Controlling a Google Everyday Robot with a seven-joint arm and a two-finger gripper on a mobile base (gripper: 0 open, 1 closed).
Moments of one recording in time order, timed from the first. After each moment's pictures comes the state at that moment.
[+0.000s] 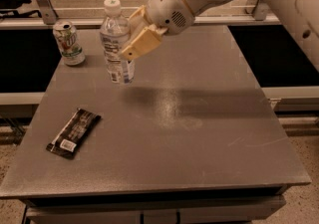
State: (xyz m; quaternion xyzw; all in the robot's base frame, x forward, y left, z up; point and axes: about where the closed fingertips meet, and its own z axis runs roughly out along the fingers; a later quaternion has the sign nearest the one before) arm 0.544 0.062 0.974 -0.69 0.57 0.29 0.34
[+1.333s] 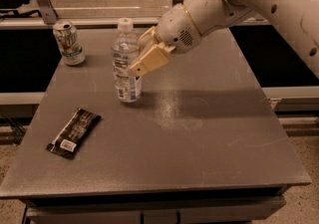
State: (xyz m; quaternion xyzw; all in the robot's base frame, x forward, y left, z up) arm 0.536 0.043 0.936 -0.65 0.61 0.33 0.31
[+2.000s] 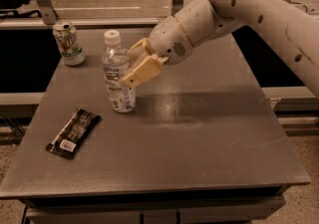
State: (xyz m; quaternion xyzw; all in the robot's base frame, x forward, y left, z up) arm 0.516 0.059 0.915 -0.67 0.58 0.37 0.29
